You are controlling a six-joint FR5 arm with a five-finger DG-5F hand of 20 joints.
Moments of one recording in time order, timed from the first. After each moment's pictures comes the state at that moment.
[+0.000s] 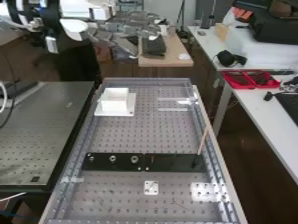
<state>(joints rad) 1.53 -1.48 -1.86 -2.98 -1.56 -0.71</state>
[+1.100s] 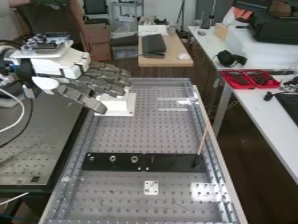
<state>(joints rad) 1.35 -1.47 -2.12 -2.76 -1.70 -0.71</state>
